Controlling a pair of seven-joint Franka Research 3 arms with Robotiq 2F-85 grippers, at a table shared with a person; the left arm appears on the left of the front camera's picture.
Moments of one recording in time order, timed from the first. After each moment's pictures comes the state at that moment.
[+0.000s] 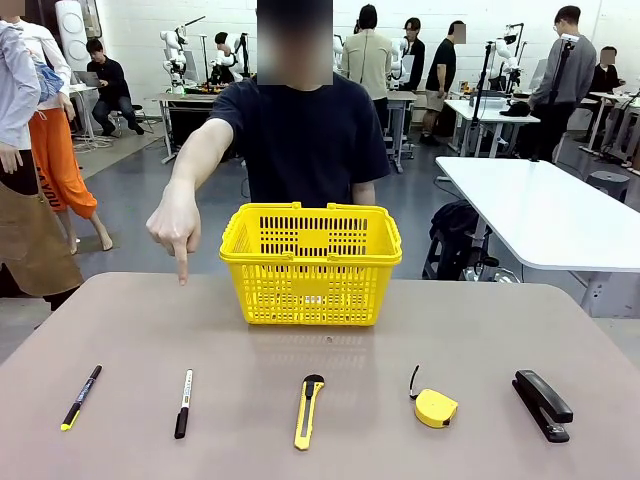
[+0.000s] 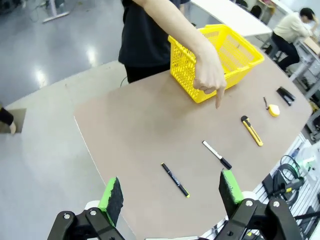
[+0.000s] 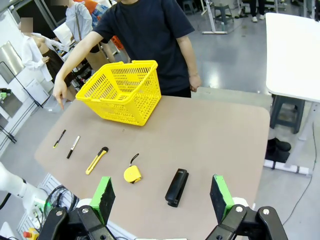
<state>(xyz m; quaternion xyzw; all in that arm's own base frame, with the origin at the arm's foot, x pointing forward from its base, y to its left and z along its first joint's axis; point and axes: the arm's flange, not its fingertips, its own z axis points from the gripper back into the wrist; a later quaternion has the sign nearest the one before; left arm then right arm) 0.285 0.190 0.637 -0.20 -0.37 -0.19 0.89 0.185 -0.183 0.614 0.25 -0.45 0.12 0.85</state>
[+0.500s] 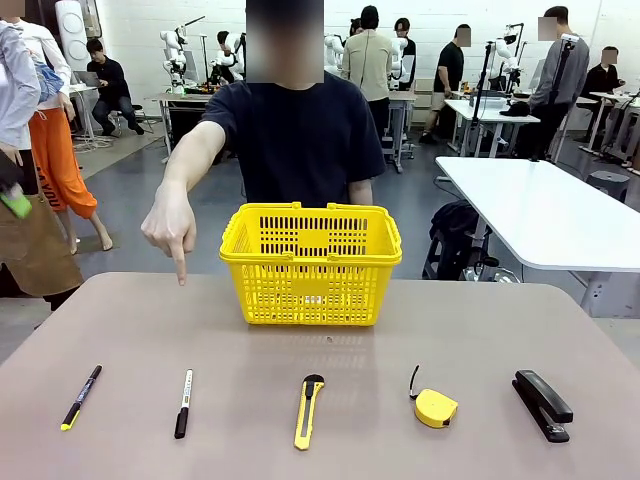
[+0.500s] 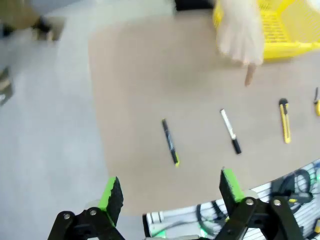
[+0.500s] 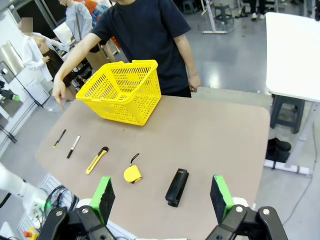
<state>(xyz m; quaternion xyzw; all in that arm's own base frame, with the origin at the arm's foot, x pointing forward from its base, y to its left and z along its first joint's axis) 0.316 0.018 0.621 -0.02 -0.19 -0.05 0.98 0.185 -0.183 0.614 0.25 -0.45 0.12 0.85</state>
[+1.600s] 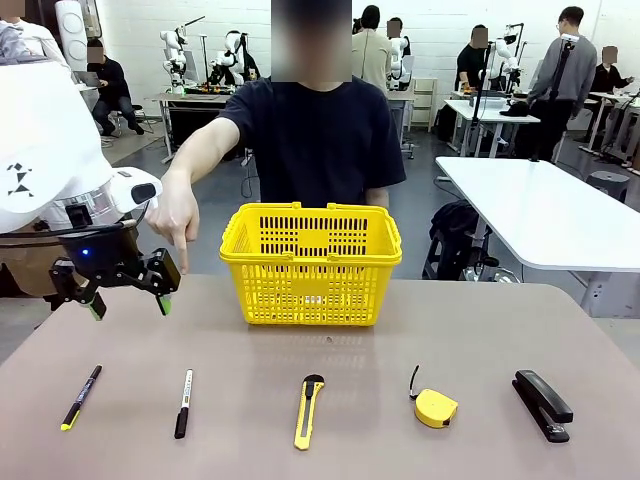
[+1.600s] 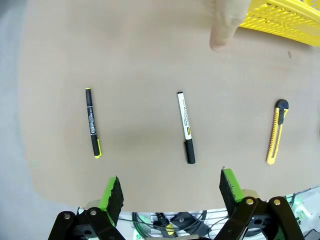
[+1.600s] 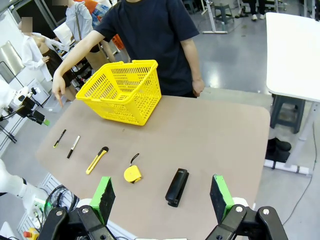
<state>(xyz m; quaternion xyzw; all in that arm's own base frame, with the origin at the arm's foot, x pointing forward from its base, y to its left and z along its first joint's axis) 0.348 -0.133 0.485 -0.03 -0.10 0.05 0.99 0.185 -0.183 0.614 0.25 -0.45 0.12 0.85</state>
